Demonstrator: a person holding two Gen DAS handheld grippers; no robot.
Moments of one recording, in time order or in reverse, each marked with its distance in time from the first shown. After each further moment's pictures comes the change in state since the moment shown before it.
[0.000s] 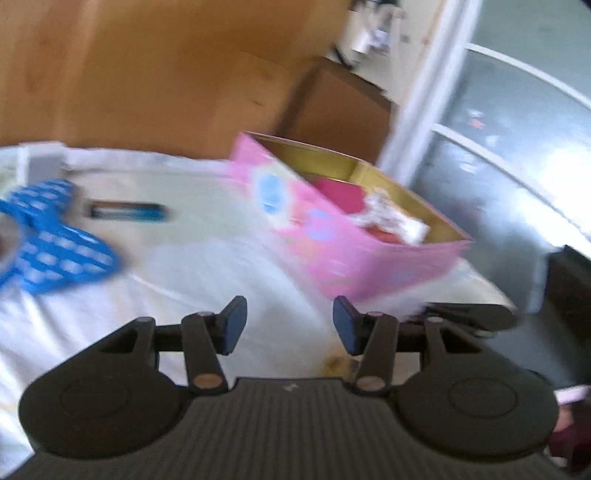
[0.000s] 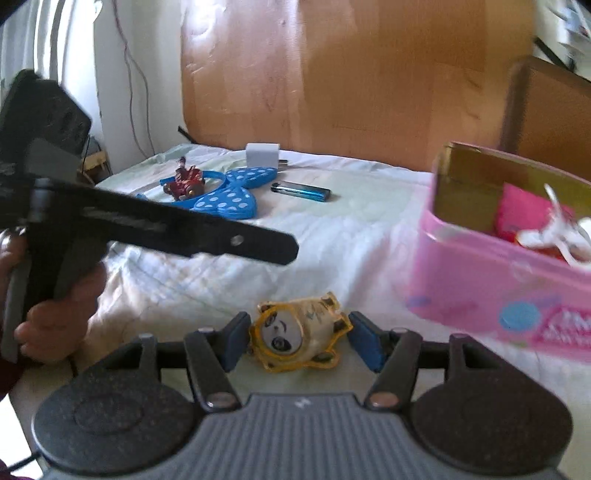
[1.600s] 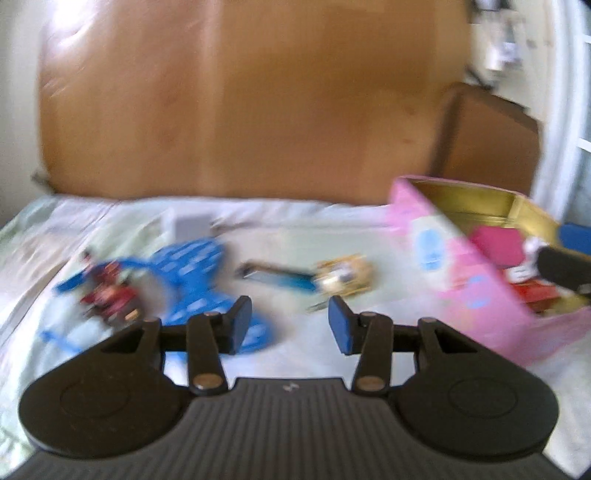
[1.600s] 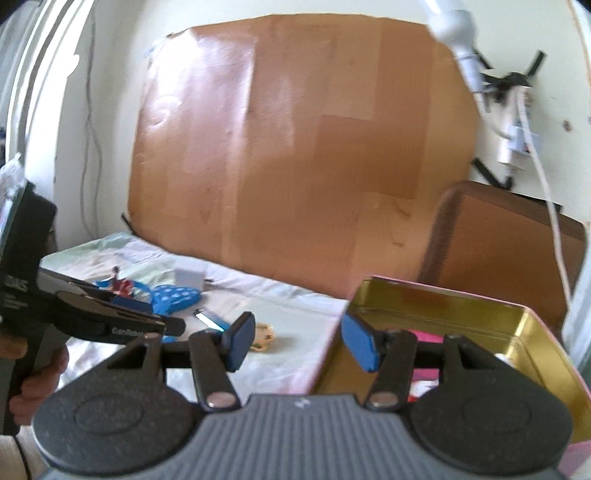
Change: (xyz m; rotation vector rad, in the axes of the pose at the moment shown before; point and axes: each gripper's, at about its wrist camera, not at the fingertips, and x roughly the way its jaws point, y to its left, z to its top) left arm 0.009 0.017 0.037 -0.020 -0.089 0.635; right arm -0.030 -0.020 0.071 -0.095 -0.290 -0.211
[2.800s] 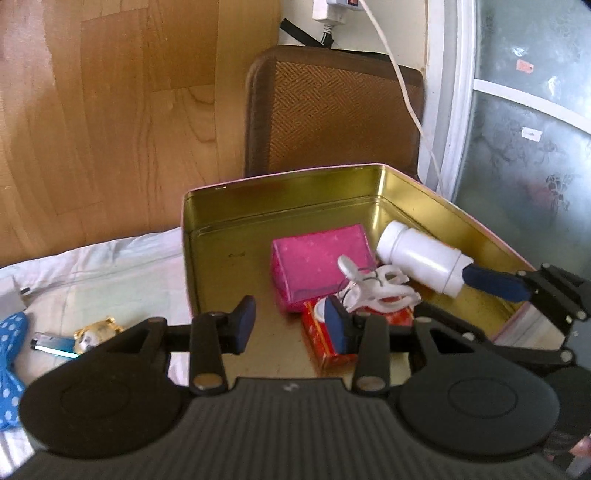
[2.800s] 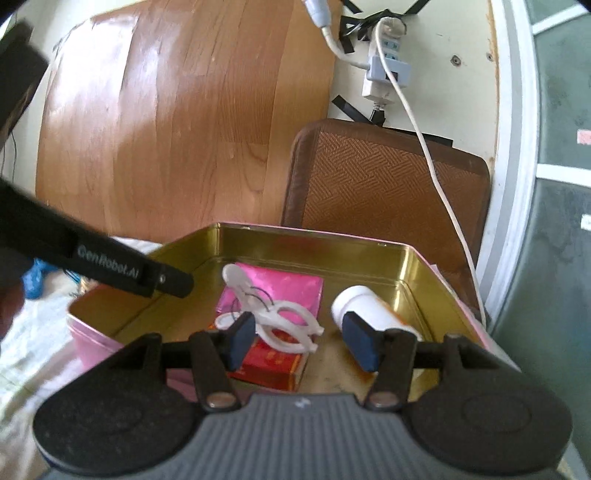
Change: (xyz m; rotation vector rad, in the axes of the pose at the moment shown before) left arm 0.020 -0.194 0.035 0.235 0.047 -0.266; right arm -0.015 -0.139 -0.058 0.106 0.052 -0.218
